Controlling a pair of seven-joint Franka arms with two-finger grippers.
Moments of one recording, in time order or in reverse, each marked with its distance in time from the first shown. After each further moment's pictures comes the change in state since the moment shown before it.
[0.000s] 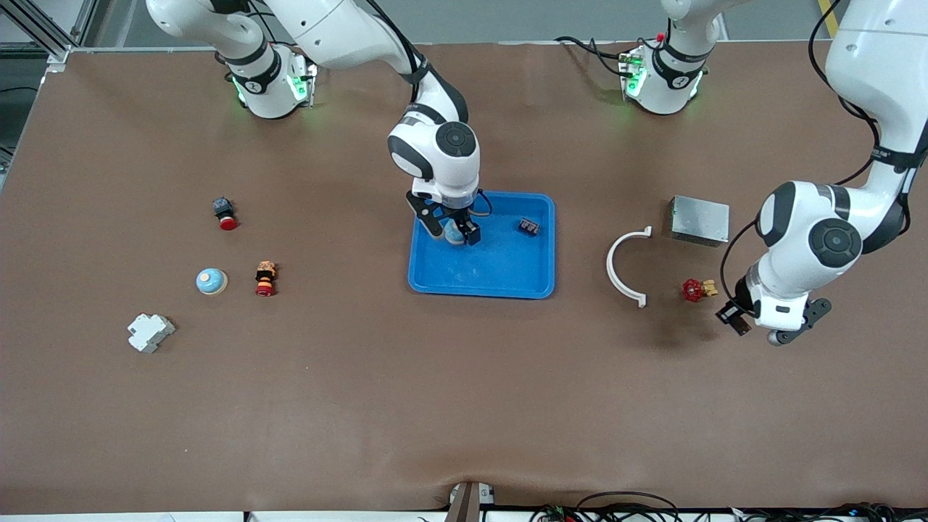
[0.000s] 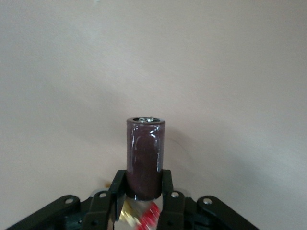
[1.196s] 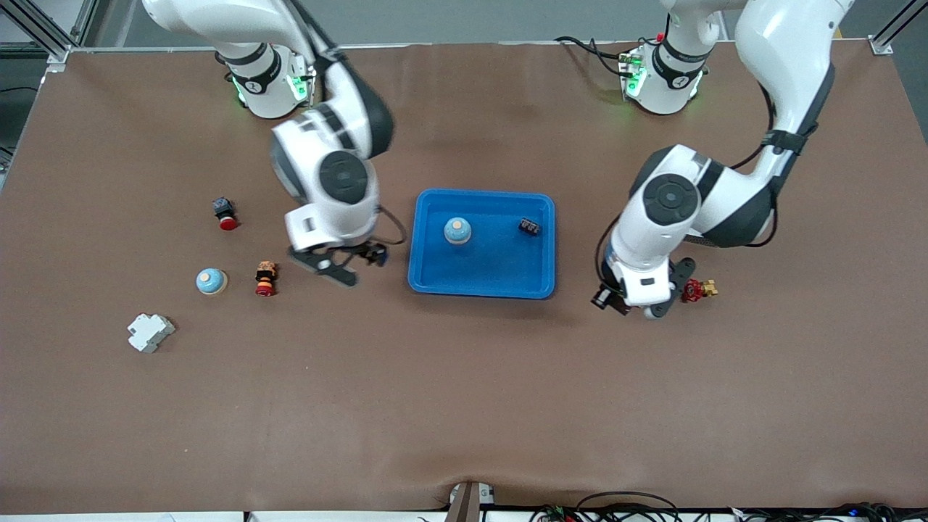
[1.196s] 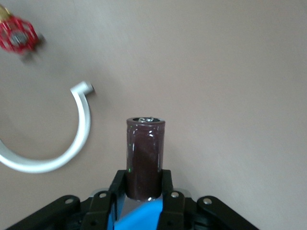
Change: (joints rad) left arm -0.325 0.014 -0.142 0.168 -0.019 -0.165 -0.694; right arm -0.385 -0.286 -0.038 0.088 -0.031 -0.569 -1.064
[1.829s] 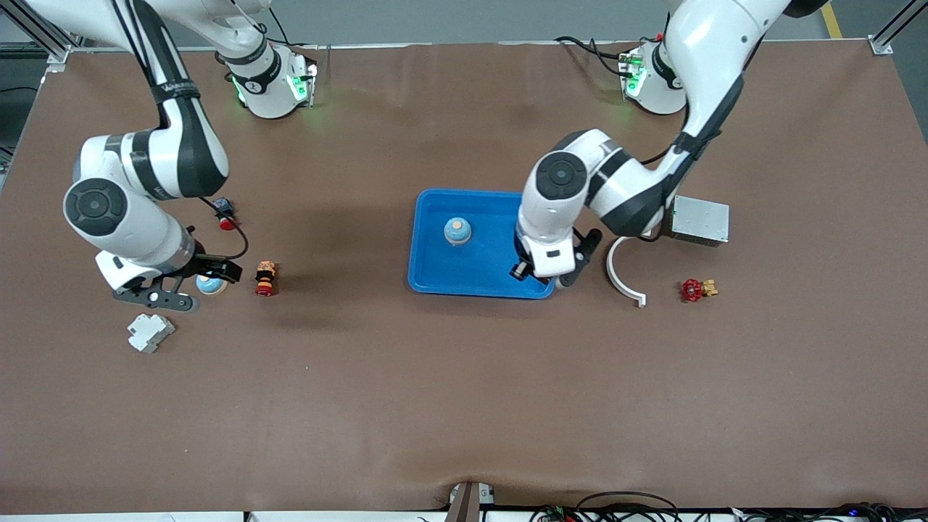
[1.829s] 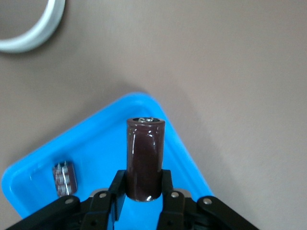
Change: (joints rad) left arm -0.237 0.113 0.003 0.082 -0.012 -0.040 -0.266; right arm -0.414 -0.134 0.003 -0.267 0.002 0.261 -0.615
